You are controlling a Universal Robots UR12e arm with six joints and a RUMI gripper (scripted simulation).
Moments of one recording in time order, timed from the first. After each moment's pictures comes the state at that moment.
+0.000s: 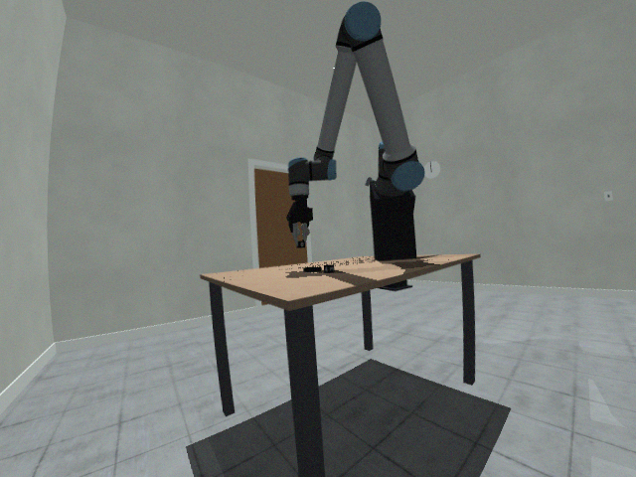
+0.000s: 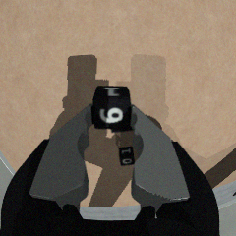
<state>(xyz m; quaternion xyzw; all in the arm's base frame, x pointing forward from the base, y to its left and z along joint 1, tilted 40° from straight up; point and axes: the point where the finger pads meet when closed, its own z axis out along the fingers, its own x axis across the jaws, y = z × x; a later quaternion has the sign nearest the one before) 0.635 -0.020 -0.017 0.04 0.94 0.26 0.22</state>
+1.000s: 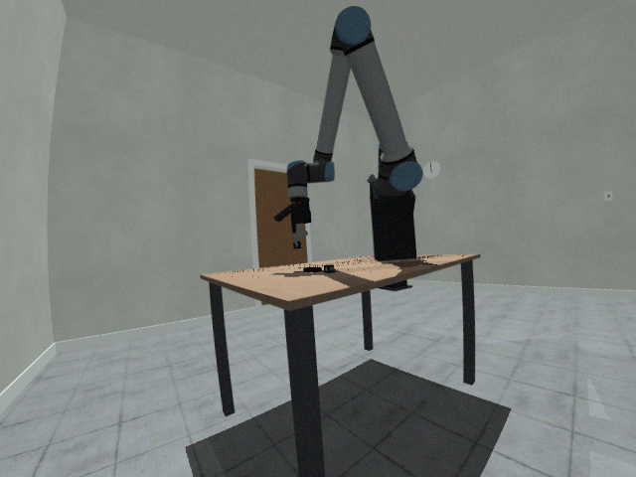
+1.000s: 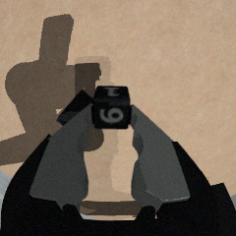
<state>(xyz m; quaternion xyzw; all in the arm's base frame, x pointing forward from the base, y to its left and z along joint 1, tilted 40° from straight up) 0.644 -0.038 -0.027 -0.38 0.86 0.14 0.31</state>
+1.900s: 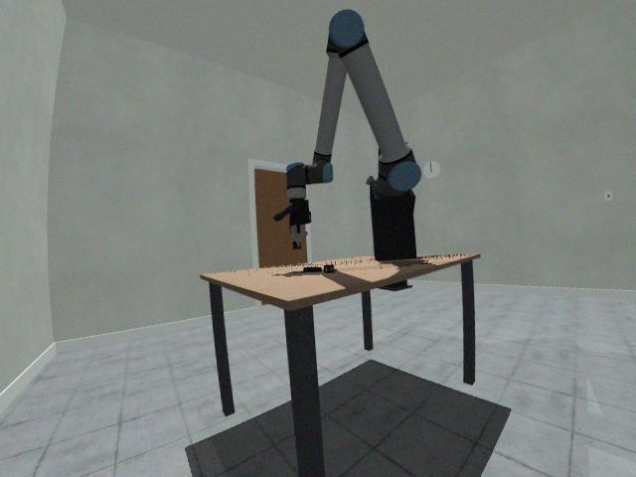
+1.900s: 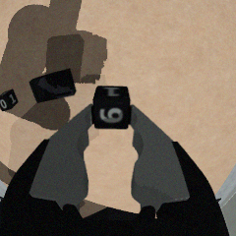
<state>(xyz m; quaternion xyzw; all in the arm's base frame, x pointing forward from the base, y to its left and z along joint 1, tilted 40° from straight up) 0.644 -0.044 -0.034 -0.63 0.70 0.03 0.34</state>
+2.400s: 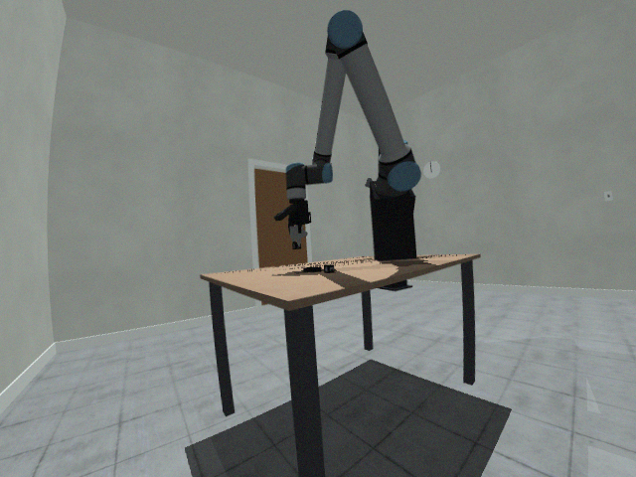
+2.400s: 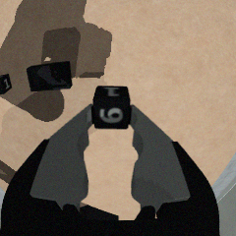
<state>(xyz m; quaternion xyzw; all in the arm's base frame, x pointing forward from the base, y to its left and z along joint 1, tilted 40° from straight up) 0.643 -0.046 -0.036 -0.68 0.65 0.01 0.34</state>
